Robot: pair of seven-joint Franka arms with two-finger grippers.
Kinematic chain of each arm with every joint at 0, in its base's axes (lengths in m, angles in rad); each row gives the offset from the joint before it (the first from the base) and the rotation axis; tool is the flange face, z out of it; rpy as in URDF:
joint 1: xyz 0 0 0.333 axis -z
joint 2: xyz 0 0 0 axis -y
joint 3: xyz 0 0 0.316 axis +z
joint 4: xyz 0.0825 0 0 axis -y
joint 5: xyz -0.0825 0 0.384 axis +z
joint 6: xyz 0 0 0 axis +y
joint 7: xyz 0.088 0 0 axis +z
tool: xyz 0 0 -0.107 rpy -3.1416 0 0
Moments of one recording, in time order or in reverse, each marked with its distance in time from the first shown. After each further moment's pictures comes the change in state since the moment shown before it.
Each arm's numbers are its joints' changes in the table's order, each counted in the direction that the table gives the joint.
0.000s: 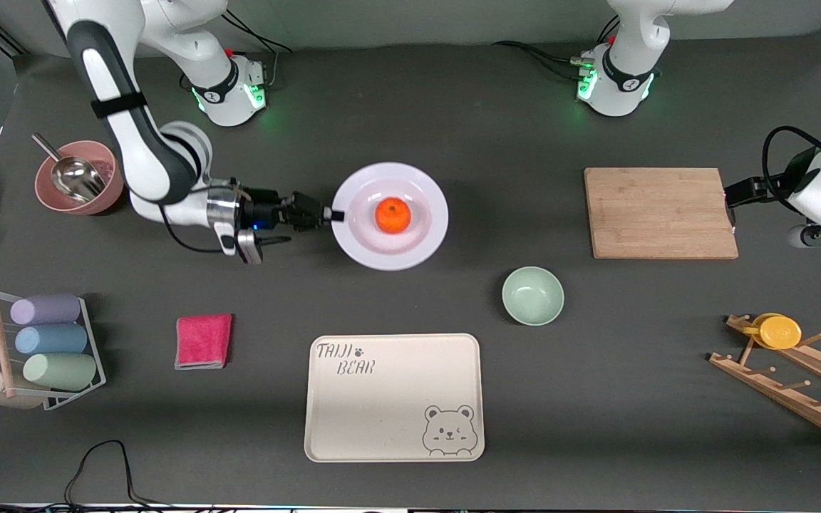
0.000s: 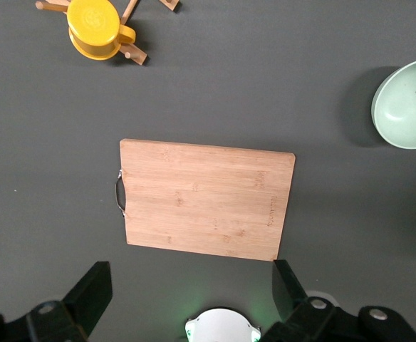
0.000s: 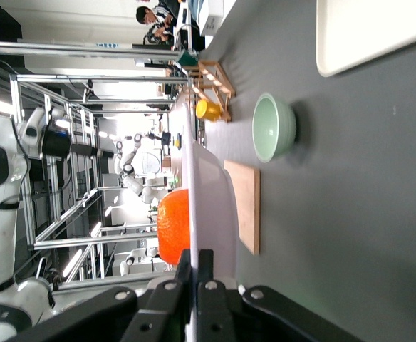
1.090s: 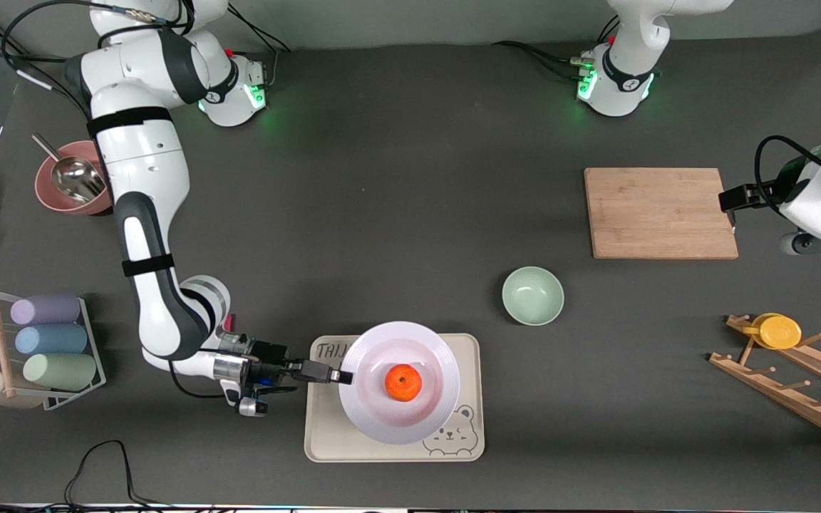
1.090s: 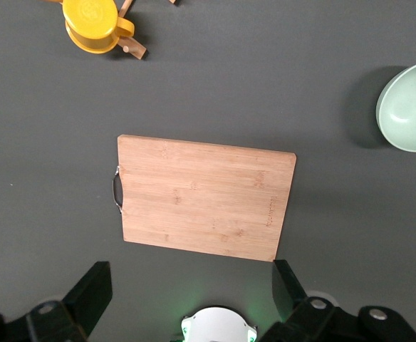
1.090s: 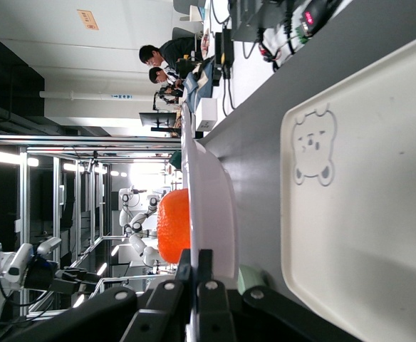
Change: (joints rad) left arm 0.005 -0.021 -0.001 0.001 0.000 0.000 0.027; right arm 0.070 -0.786 -0.039 1.034 -0.006 -0.001 -0.226
